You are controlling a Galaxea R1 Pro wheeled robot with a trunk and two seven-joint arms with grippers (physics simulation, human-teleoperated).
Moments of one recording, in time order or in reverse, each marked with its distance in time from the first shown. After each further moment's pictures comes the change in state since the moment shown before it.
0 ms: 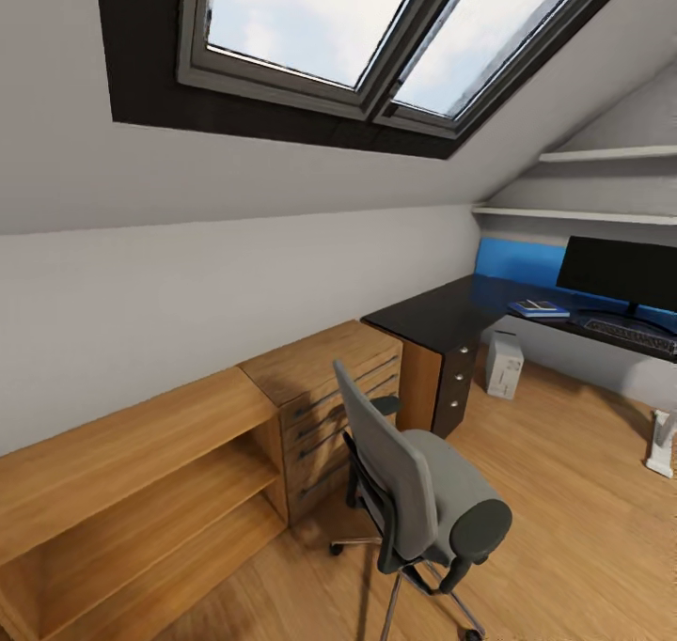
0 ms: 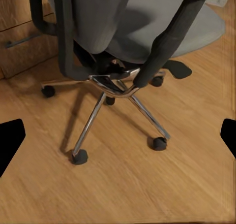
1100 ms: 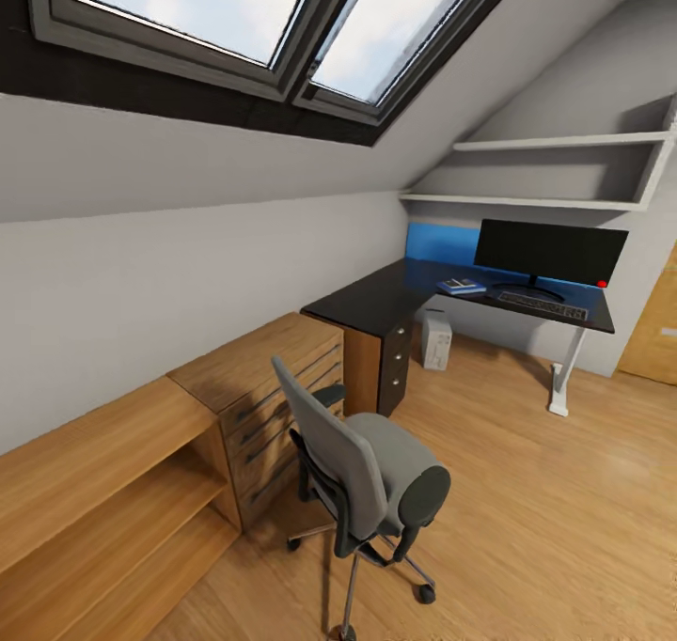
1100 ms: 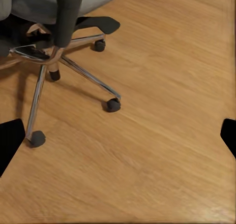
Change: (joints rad) left arm 0.000 0.003 0.015 0.000 0.007 -0.009 0.002; right arm 0.000 0.000 -0.007 -0.038 -0.097 0.083 -0.005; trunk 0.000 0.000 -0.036
